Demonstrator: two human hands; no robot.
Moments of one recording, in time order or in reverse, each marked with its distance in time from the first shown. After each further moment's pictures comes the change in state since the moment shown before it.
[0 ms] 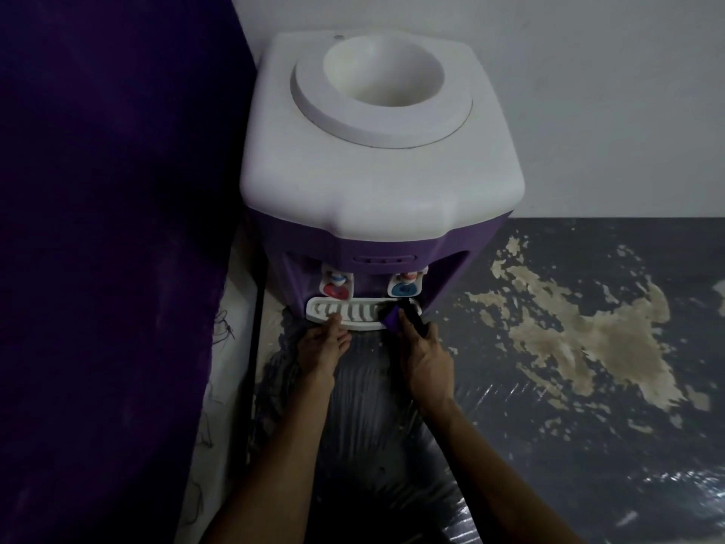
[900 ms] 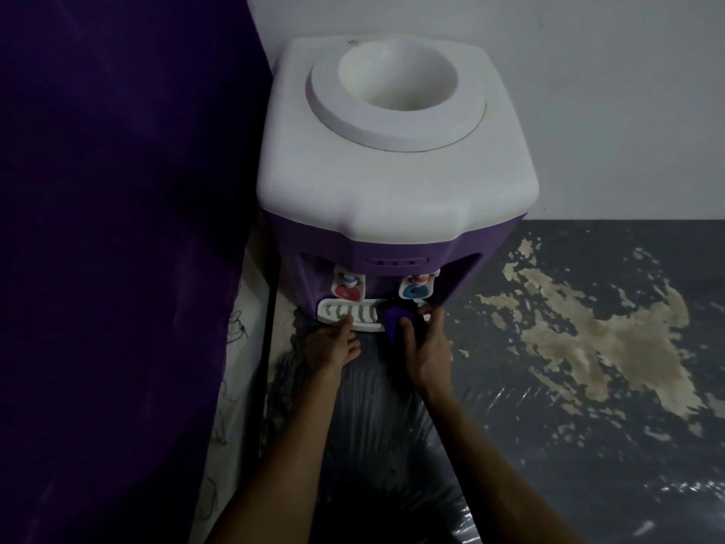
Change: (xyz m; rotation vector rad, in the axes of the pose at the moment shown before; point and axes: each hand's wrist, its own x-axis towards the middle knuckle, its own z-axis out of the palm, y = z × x) left_hand -0.005 0.014 -0.002 0.125 -0.048 -0.077; right_hand 0.010 -0.025 -0.004 0.648 0.143 0.126
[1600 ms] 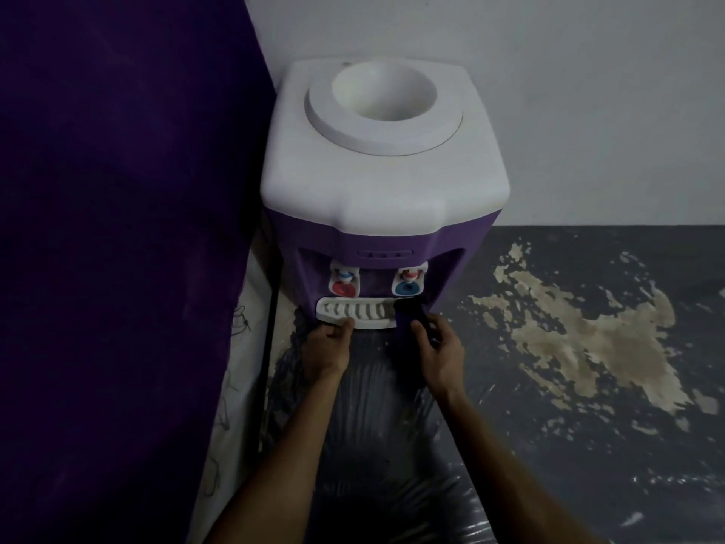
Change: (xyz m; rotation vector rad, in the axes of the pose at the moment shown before) left_hand -0.019 -0.010 -0.011 0.521 0.189 0.280; right_hand -0.009 0.004 -0.034 0.255 -0.056 0.129
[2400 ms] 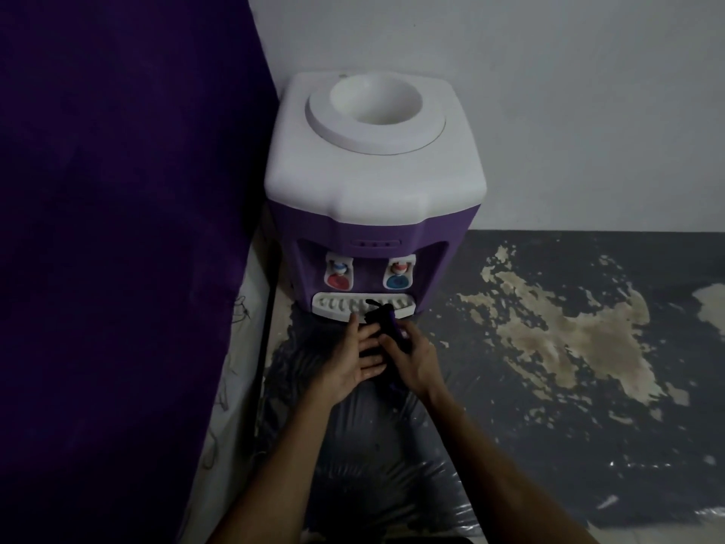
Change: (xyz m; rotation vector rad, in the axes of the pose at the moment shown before) left_hand -0.058 0.012 -0.004 -0.453 -0.707 -0.191; right_hand -0.025 0.001 0.000 -0.135 -0.234 -0.130
